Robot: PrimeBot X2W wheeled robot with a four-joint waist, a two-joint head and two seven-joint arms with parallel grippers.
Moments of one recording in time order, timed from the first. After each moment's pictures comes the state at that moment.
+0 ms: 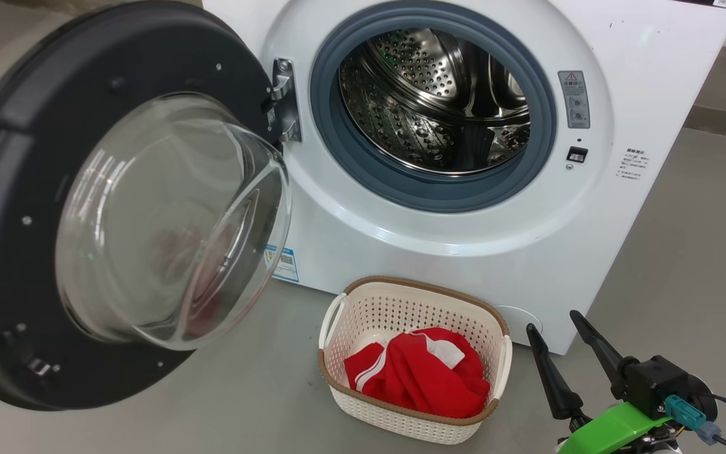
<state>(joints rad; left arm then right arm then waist) -0.85 0.38 0.58 0.99 -1.01 -0.05 0.77 -0.04 -0.10 0.12 0.30 0.26 0.12 -0.26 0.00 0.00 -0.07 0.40</state>
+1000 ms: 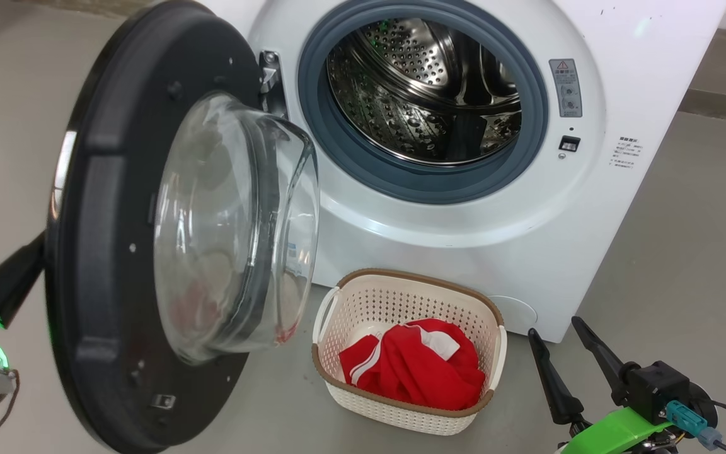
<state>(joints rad) -0.50 0.06 0.60 0.22 -1.16 0.09 1.00 -0.02 -0.08 0.11 0.30 0.26 0.12 -0.26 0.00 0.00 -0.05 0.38</state>
